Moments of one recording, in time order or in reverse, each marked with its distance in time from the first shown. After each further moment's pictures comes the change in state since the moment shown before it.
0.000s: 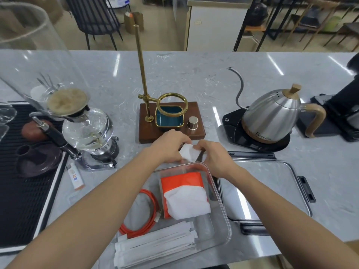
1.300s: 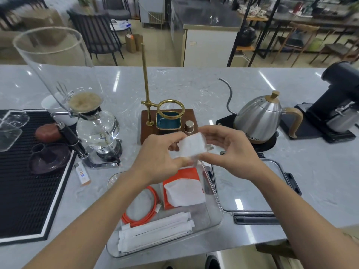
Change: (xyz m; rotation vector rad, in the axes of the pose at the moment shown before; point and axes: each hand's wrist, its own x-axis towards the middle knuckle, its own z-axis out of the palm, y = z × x) left_hand -0.118 0.056 -0.033 -0.340 0.446 0.130; right_hand -0.075 -0.059 -0.074 0.482 0.154 -0.168
